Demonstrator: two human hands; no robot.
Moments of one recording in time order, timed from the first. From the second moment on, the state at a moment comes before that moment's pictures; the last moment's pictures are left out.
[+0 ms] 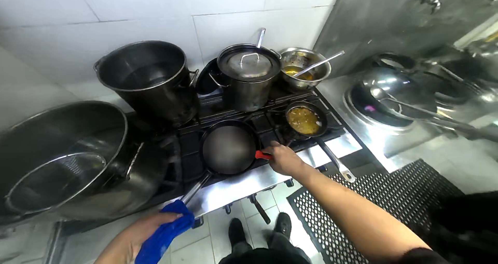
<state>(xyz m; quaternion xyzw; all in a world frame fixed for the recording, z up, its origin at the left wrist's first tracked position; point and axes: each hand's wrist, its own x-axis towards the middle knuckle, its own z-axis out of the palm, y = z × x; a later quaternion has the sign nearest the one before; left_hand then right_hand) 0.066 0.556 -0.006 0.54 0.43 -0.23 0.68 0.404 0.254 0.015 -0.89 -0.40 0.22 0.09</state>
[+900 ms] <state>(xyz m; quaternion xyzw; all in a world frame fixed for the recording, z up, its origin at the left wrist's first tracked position) 0.052 0.588 -0.004 0.56 0.41 -0.28 0.66 0.432 0.249 0.047 -0.80 -0.53 0.12 0.27</state>
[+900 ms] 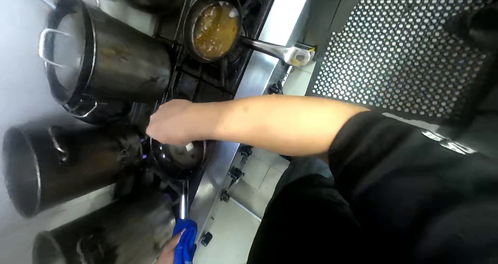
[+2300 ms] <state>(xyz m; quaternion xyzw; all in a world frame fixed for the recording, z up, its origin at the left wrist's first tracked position) 0.062 0.561 0.007 0.54 0.43 -0.28 0.67 0.435 0.224 0.087 -0.78 -0.49 0.03 0.39</state>
